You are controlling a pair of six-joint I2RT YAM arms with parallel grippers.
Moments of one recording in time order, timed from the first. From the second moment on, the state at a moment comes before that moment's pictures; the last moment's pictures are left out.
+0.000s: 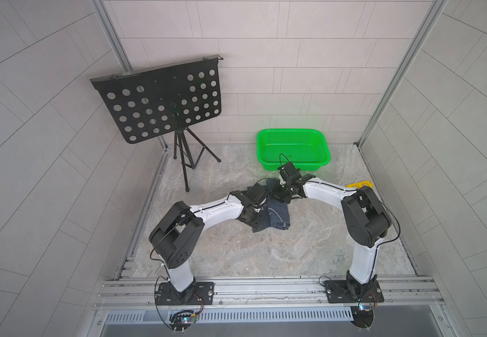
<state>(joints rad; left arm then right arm) -0.75 1.71 1.11 -0.66 0.04 -0.23 0.49 1.90 1.29 -0.39 -0.31 0.95</state>
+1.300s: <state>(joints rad) -0.85 1.83 1.18 -0.49 0.11 -0.22 0.39 2.13 1.51 -0.34 -0.43 0.77</state>
